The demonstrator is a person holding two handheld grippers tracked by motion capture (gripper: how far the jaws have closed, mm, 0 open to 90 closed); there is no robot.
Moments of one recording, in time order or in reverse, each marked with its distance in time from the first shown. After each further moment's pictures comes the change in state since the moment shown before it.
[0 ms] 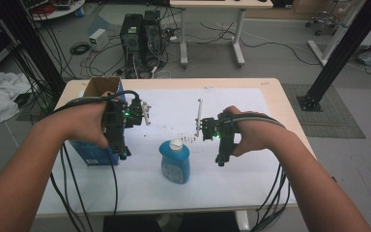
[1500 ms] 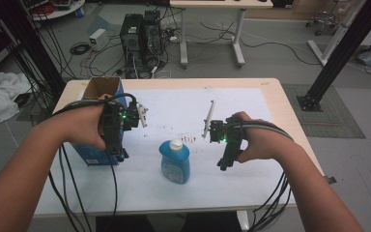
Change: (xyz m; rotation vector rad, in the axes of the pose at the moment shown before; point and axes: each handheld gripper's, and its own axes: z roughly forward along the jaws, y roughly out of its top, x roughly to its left) left arm 0.004 -0.010 0.010 -0.014 -0.027 0.011; right arm 0.011 -0.022 0.004 -0.104 0.011 0.111
